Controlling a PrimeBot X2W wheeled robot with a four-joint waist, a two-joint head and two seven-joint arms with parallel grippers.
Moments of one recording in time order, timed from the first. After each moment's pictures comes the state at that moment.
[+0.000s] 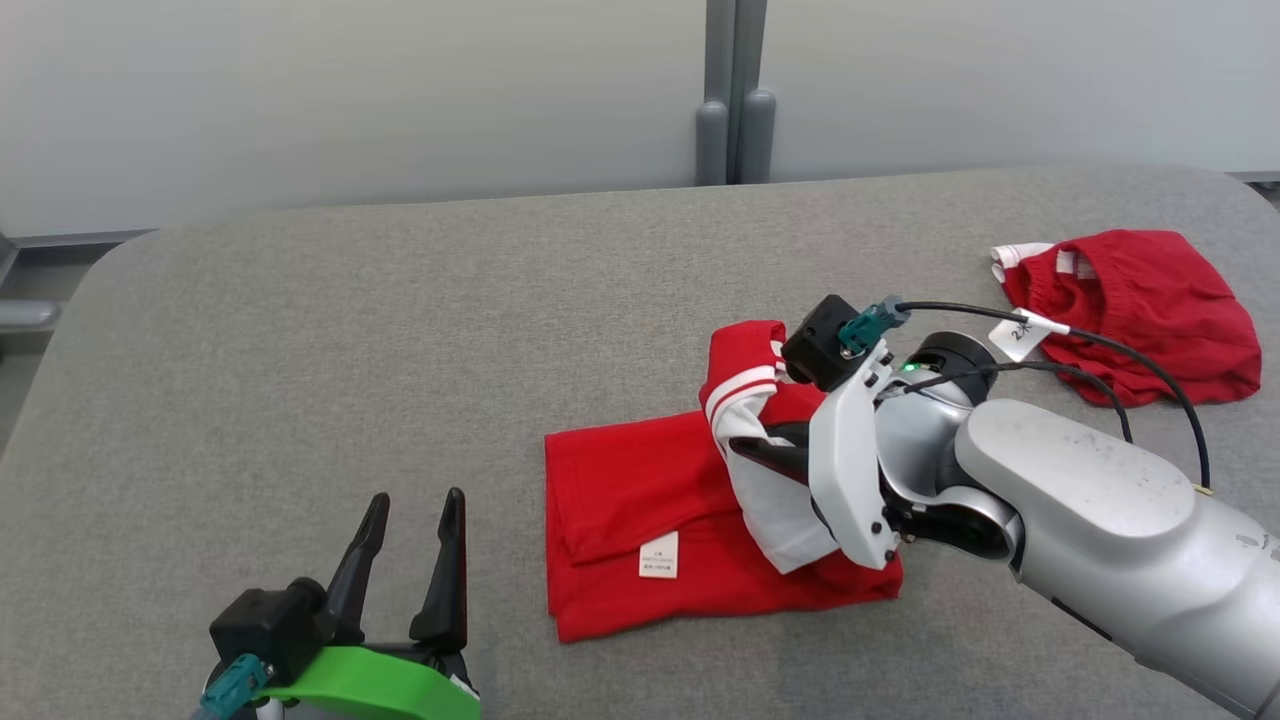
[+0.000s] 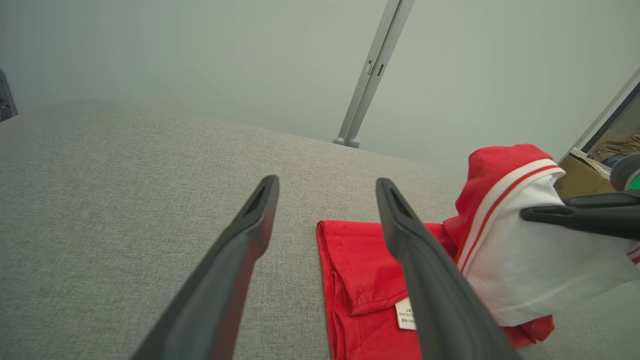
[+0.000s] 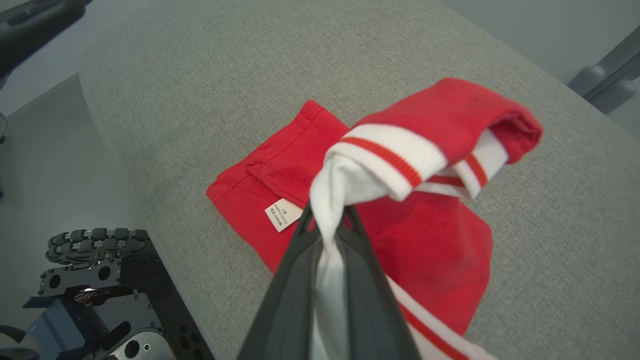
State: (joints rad) left arm 0.09 0.10 -0.33 -0.06 -0.54 0.10 -0.19; right arm -0.73 -0.45 1.17 0.21 0.88 0.12 0.39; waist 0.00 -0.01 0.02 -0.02
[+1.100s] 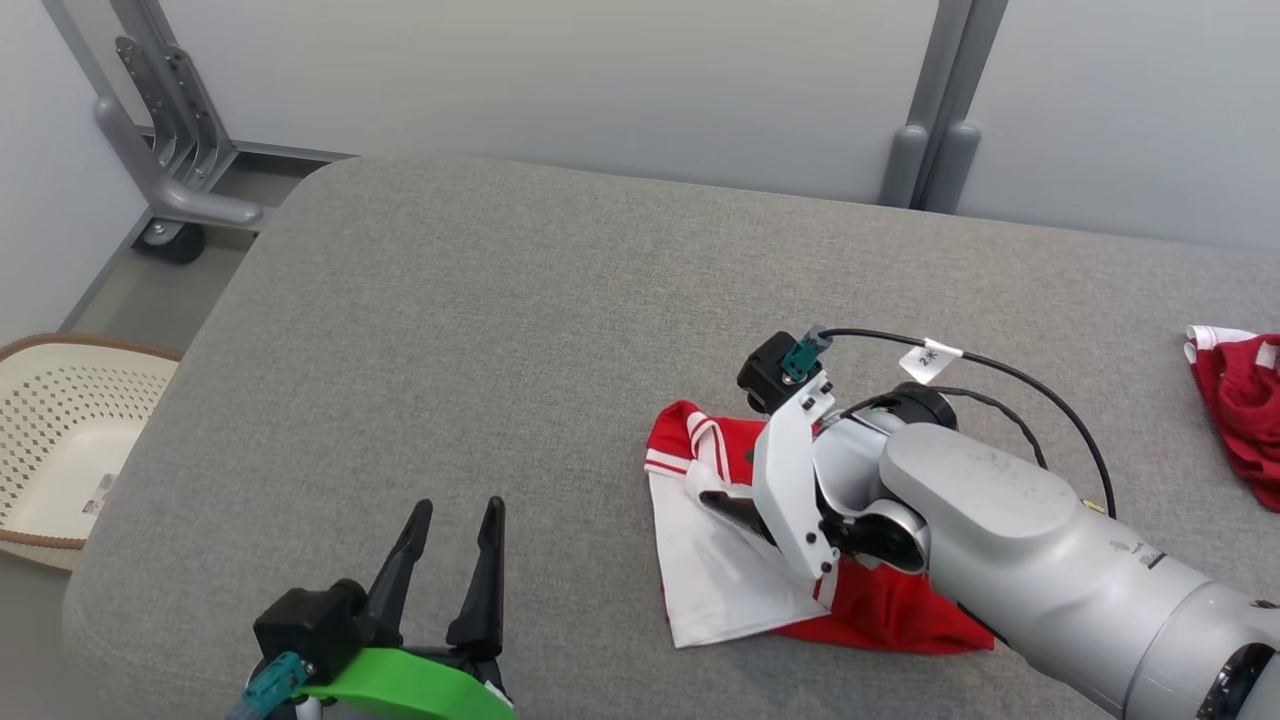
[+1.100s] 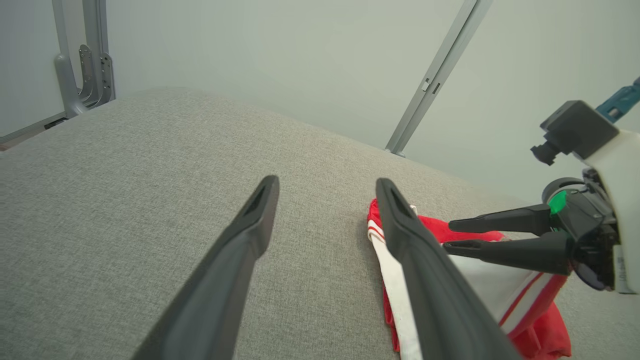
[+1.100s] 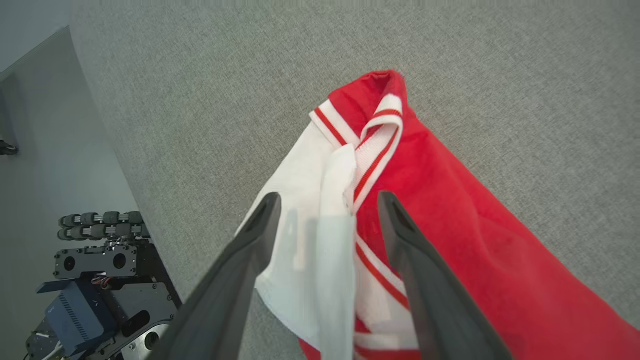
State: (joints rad) left arm 0.07 0.08 -0.38 0.01 -0.55 0.08 -0.21; right arm -0.73 -0.21 1.20 0.63 0.88 0.11 0.41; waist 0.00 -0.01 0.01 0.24
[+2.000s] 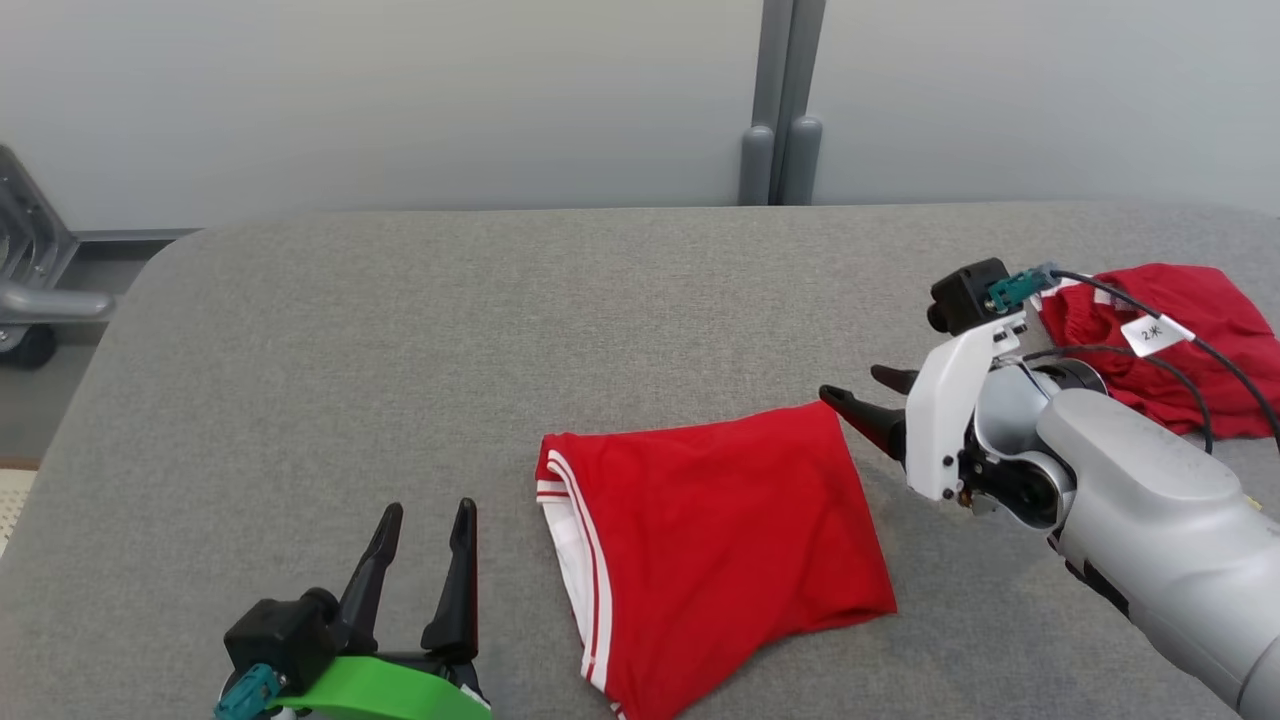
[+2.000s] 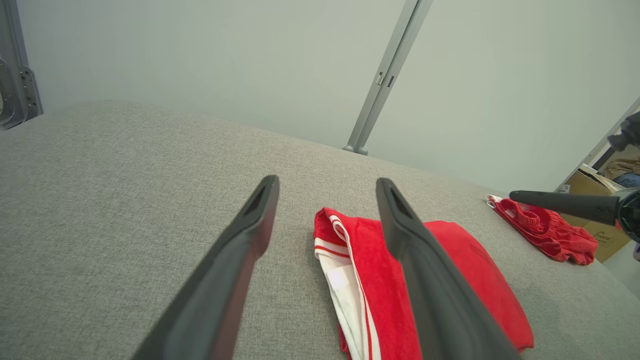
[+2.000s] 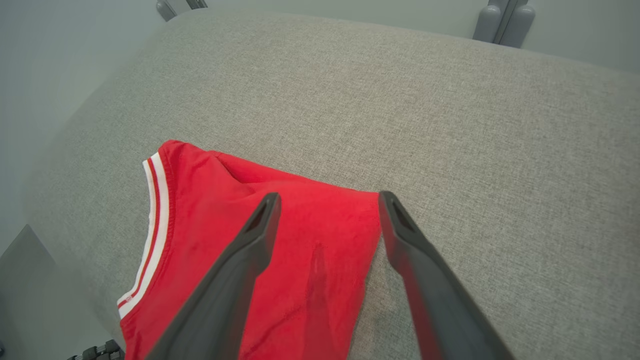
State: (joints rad) left arm 0.09 0.09 -0.34 -0.01 -0.55 0.09 -0.22; right arm -0.70 -0.37 1.04 0.65 1.03 0.12 0.22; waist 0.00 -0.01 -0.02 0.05
